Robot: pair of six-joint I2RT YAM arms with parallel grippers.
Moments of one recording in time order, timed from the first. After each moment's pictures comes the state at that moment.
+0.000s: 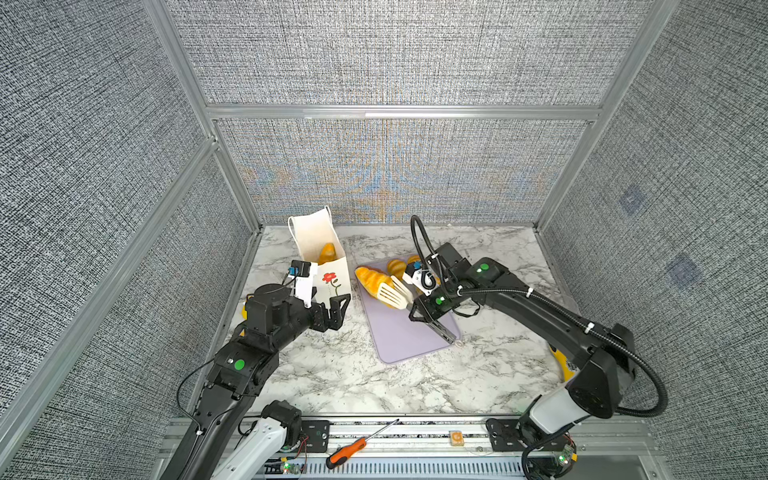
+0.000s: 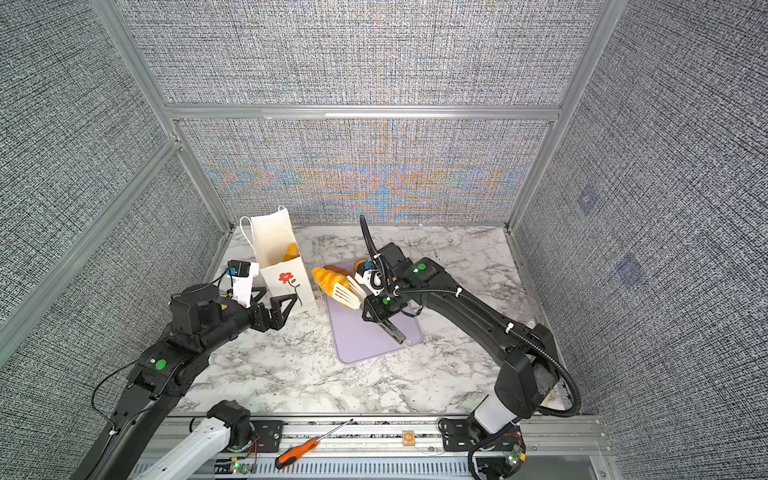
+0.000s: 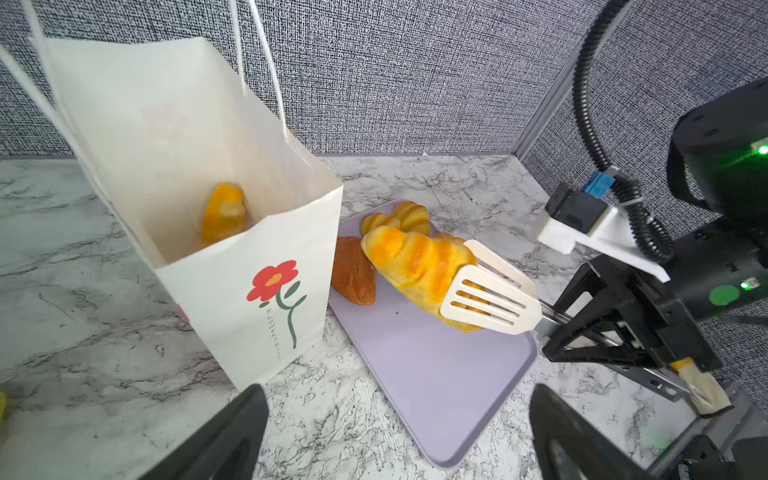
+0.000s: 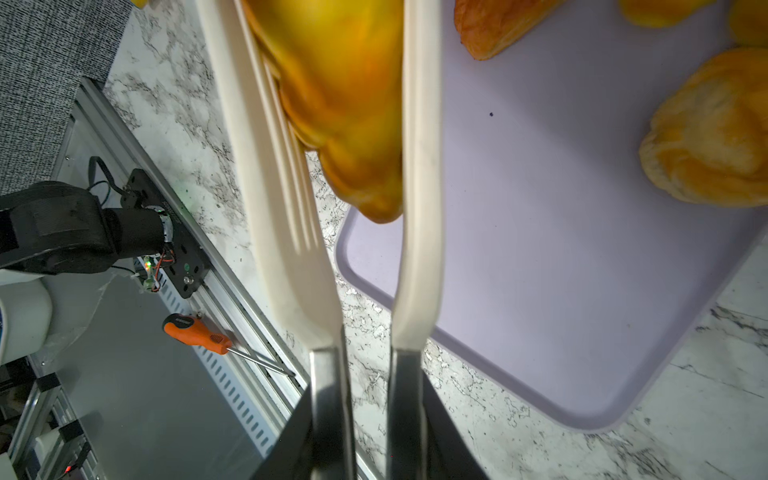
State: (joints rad) left arm -0.40 0.71 0.93 -0.64 0.18 -0.23; right arm 0.71 1.57 1.45 -0.99 -0.35 0.12
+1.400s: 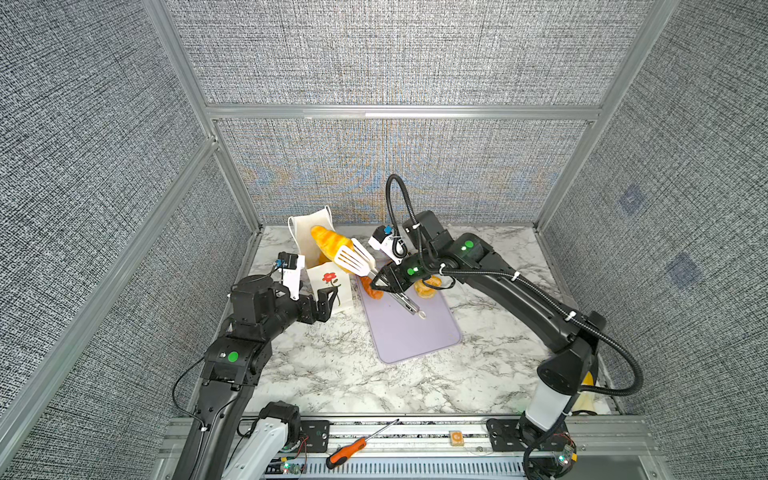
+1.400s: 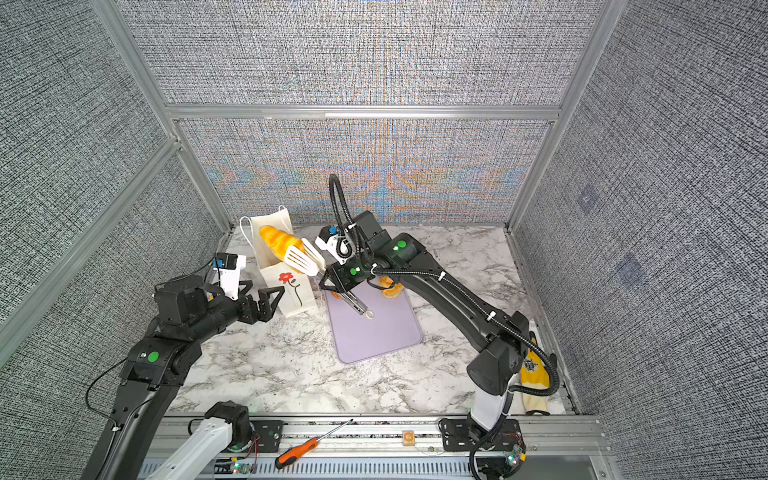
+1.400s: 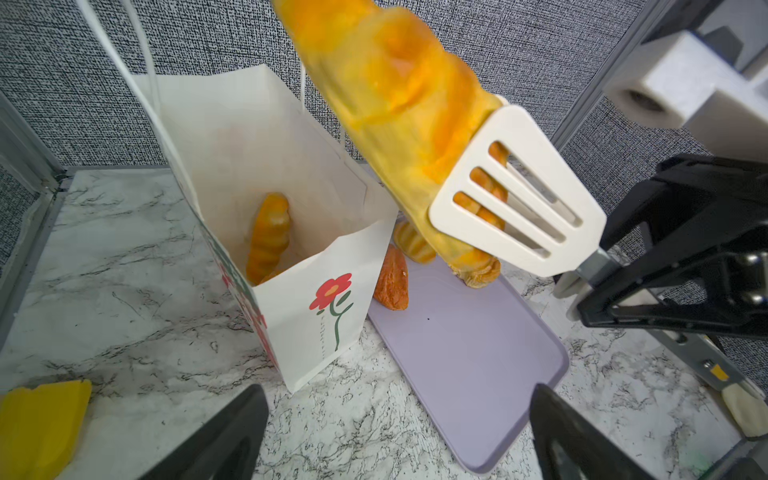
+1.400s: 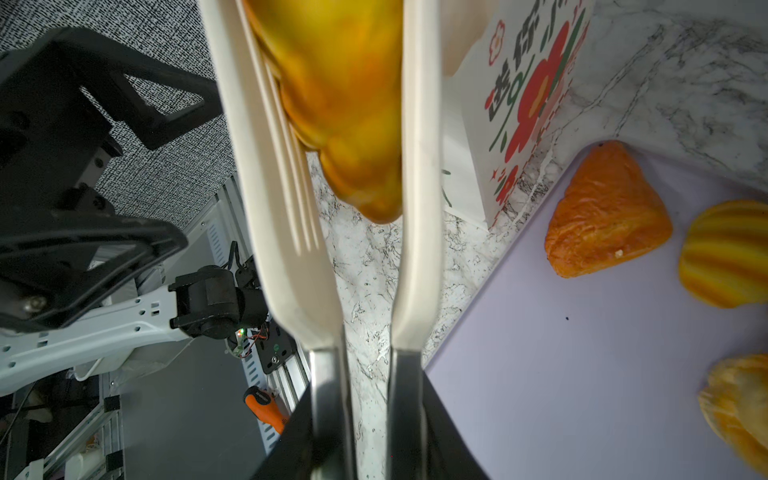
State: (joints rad) left arm -0.20 0.75 0.99 -0.69 0.29 -0.13; right arm 0.79 1.80 1.93 -0.93 -0.46 0.14
